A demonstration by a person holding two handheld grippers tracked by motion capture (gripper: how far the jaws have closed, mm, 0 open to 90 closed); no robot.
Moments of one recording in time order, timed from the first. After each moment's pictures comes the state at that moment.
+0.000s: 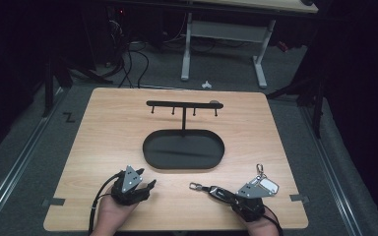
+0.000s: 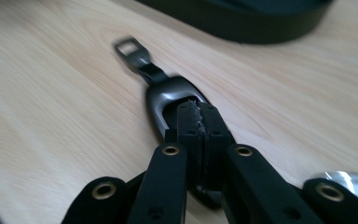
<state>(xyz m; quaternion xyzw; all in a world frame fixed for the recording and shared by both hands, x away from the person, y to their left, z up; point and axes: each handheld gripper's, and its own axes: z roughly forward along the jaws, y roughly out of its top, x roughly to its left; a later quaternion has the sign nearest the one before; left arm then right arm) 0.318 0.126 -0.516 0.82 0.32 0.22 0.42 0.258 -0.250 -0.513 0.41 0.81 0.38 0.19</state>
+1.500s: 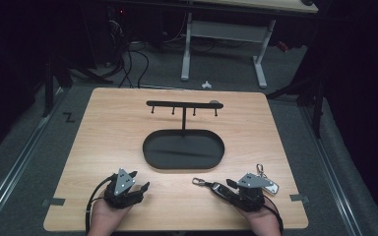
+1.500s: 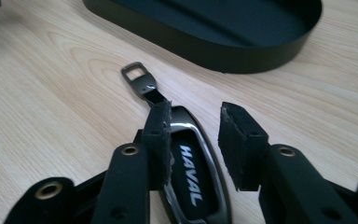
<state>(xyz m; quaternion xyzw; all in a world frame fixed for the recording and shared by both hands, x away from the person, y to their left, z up) 0.311 0.142 -0.518 0.81 0.34 0.22 0.42 0.280 -0.256 -0.500 0.42 0.80 0.38 0.19</state>
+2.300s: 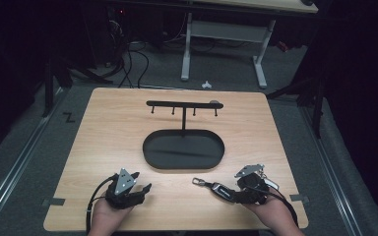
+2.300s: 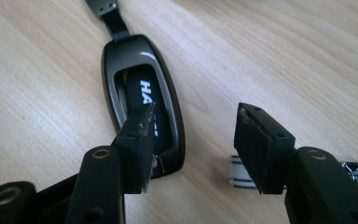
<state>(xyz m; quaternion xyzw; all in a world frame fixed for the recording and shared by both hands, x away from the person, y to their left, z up) 0.312 0.141 -0.520 0.82 0.34 0.20 0.42 0.304 -0.260 -0.480 0.43 0.87 0.20 0.13</state>
